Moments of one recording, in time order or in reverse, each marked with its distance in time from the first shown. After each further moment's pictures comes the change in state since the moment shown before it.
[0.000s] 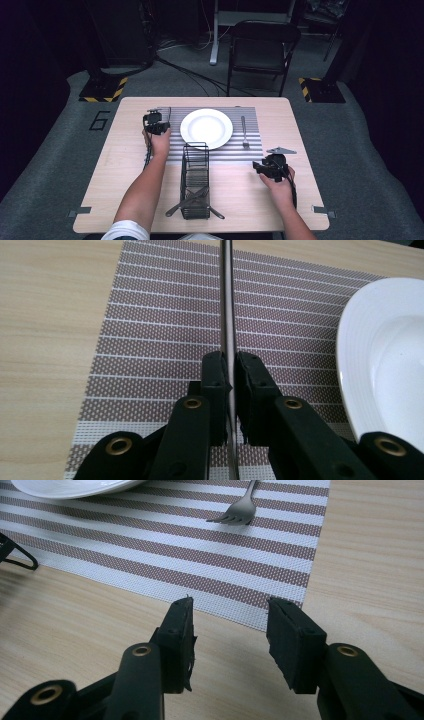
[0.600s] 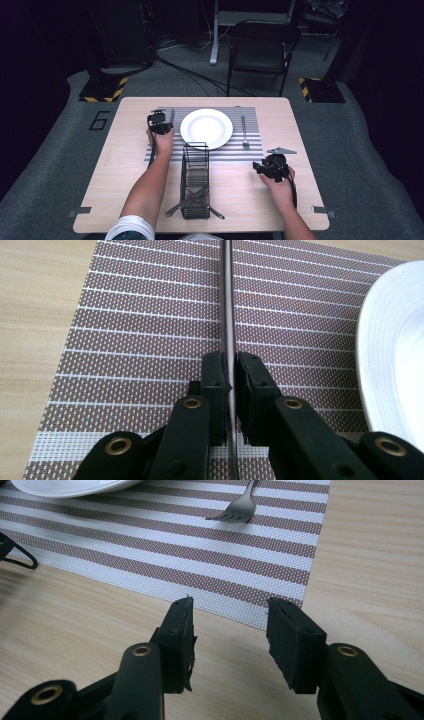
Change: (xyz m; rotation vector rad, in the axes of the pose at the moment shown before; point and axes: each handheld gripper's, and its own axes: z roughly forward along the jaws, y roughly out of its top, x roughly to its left) left arm -0.004 0.000 0.016 0.040 0.009 -0.001; right arm -0.001 -0.001 0.001 0.002 0.003 0.007
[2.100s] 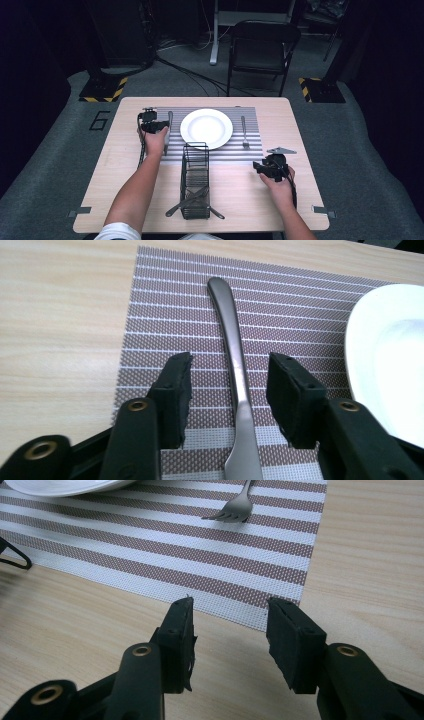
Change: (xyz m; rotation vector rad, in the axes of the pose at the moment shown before) left arm 0.023 0.009 -0.032 -0.055 -0.046 0.041; right arm -0.001 0.000 0.002 0.001 -0.009 -0.002
